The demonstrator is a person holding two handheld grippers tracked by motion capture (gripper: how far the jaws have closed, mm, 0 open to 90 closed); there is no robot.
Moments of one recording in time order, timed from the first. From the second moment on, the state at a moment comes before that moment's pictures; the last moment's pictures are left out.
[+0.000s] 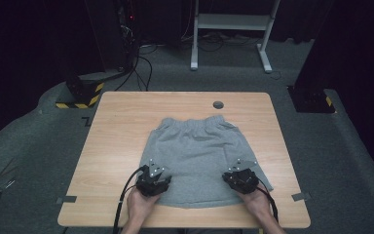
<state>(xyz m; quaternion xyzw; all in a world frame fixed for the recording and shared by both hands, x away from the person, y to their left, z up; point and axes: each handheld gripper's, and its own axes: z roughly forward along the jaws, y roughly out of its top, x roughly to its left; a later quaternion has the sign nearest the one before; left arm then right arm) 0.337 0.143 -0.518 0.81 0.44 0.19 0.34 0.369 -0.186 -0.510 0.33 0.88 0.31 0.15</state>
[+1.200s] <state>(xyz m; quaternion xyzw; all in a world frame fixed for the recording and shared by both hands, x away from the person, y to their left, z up) 0.345 0.156 -0.522 0.78 0.47 0.21 0.34 0.374 -0.203 -0.518 0.34 0.86 0.35 0.15</state>
